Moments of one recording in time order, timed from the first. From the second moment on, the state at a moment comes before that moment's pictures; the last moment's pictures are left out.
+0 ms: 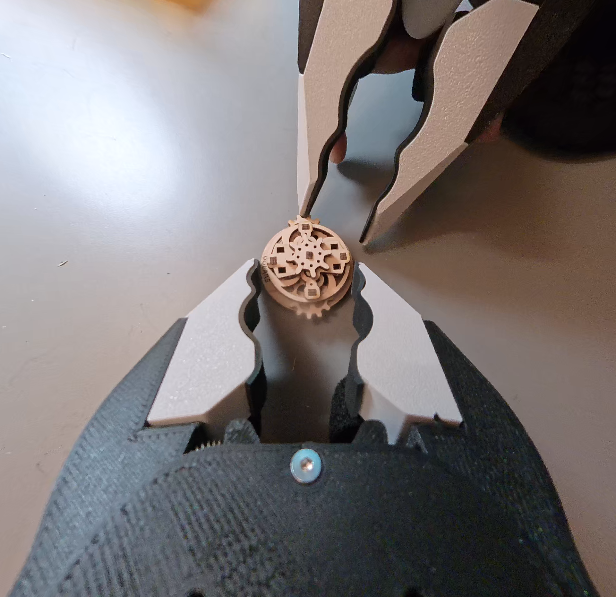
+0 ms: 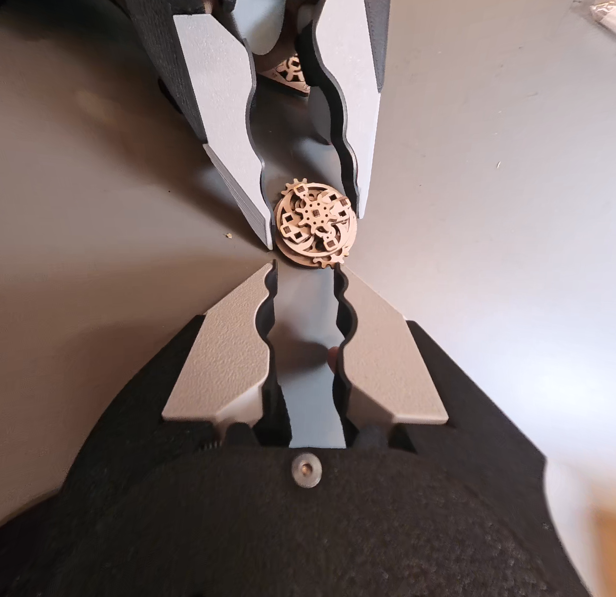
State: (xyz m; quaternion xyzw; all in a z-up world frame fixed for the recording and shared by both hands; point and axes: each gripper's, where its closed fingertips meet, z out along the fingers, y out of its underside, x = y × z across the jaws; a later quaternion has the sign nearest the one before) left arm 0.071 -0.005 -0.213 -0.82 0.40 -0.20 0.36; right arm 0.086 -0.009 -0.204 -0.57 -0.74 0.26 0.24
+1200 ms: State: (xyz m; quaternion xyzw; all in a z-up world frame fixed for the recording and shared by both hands) left arm 0.071 -0.005 -0.213 -0.82 0.39 -0.20 0.37; right arm 0.082 0.000 -0.209 -0.56 -0.76 0.21 0.27
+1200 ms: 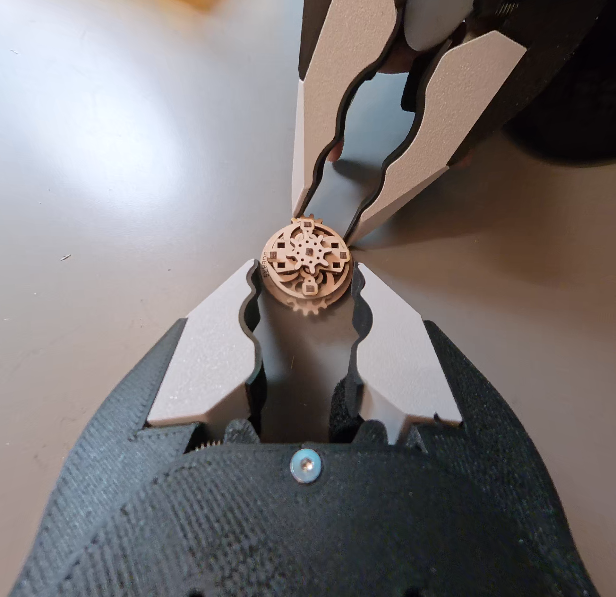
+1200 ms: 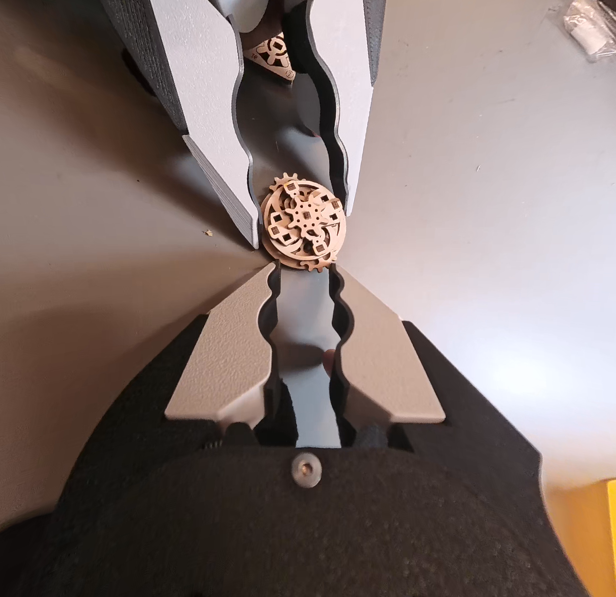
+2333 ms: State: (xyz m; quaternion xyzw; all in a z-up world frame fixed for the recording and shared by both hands) left arm 0.048 -0.014 -0.211 -0.83 0.38 -0.14 0.37; right arm 0.075 0.000 -0.209 -0.57 -0.74 0.22 0.28
